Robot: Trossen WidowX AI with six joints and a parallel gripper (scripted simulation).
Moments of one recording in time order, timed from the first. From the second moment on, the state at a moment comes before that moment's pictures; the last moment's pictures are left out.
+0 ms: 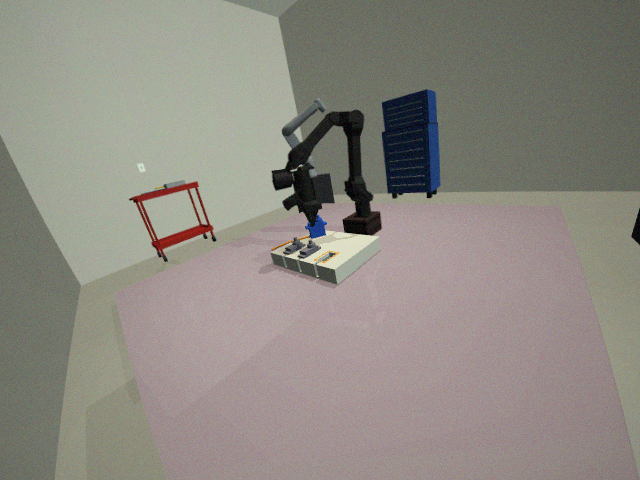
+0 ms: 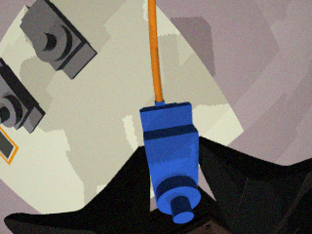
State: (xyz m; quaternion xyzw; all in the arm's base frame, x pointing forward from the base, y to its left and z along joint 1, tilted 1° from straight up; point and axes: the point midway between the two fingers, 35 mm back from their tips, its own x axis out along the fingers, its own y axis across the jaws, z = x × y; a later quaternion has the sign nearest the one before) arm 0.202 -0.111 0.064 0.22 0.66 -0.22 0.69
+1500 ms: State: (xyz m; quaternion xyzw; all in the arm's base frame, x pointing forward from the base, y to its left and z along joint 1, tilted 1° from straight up) arm 0.223 -0.098 0.093 0.22 0.66 -0.22 0.69
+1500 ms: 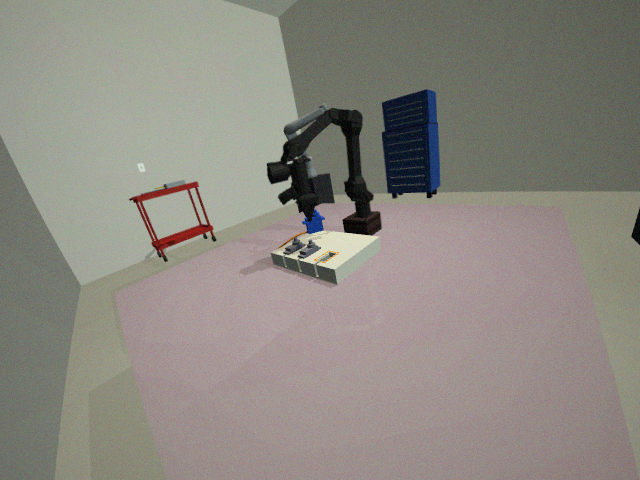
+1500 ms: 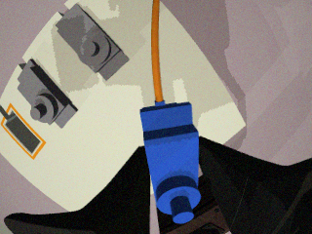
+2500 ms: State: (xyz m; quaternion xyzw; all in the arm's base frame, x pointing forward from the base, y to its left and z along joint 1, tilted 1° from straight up) arm 0.231 0.019 0.092 0.22 0.66 -0.21 0.69
